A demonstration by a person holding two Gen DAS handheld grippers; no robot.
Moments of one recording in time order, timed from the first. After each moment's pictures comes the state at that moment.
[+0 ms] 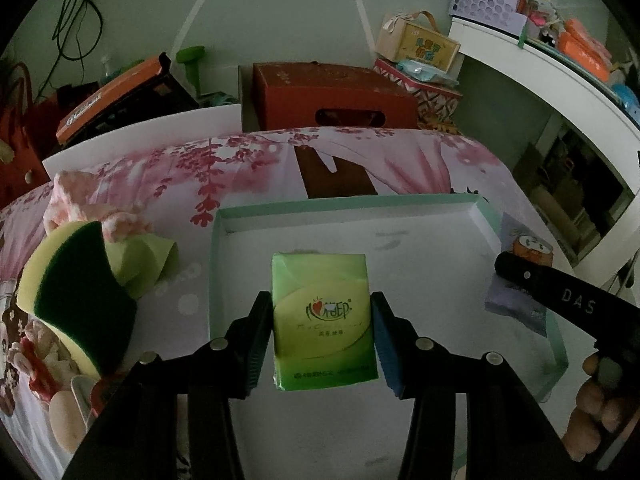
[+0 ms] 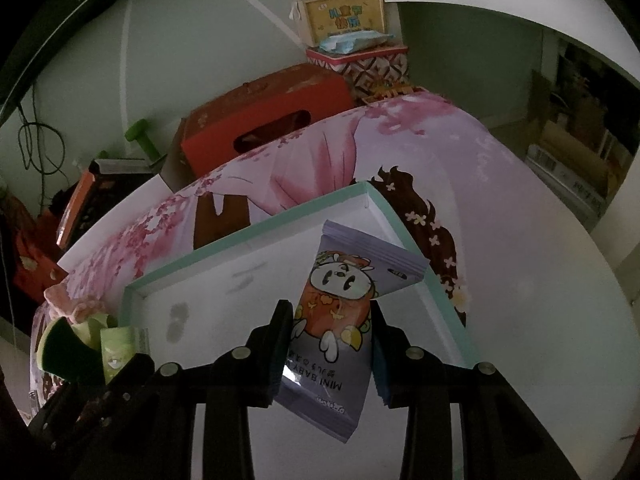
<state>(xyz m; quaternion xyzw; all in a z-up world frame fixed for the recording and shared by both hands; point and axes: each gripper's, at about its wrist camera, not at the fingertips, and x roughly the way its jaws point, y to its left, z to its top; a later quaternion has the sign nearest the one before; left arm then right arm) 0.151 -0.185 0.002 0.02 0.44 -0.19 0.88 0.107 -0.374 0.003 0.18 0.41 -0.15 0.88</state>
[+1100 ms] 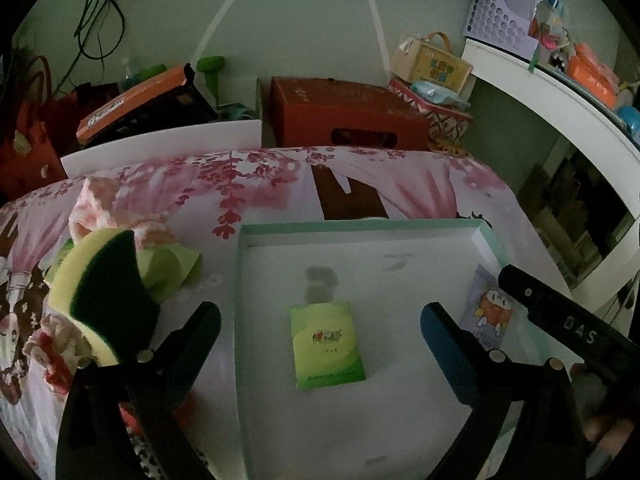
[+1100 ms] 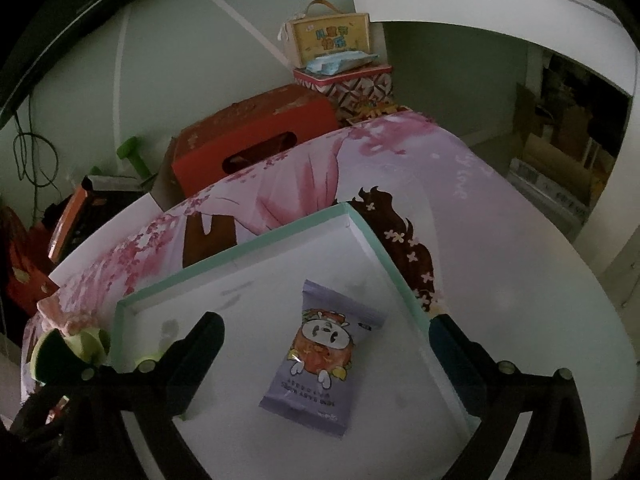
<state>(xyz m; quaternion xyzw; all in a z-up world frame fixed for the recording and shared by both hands) 0.149 -0.172 0.018 -0.01 0.42 -0.17 0.89 0.098 -0.379 0.011 0.17 0.38 -0.18 0.89</state>
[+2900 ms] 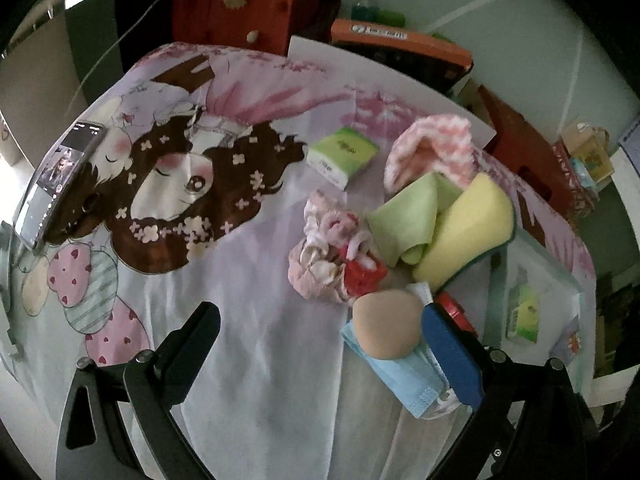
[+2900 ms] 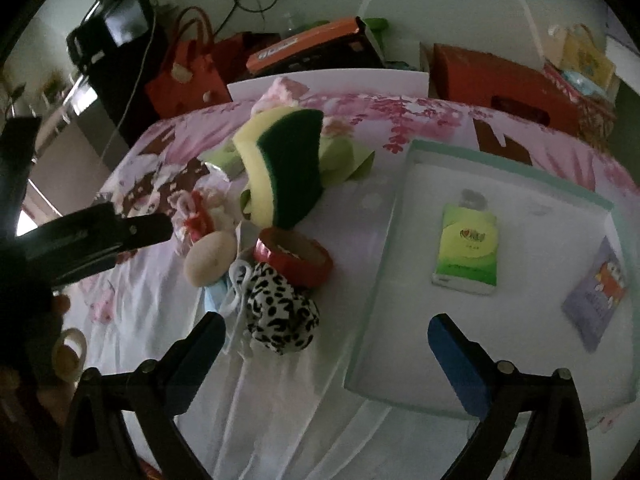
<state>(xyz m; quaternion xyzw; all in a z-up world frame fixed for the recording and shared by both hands) 0.107 0.059 0.004 -0.17 0.51 0.05 0.85 0.075 -0.141 -0.011 0.00 0.47 0.12 0.87</state>
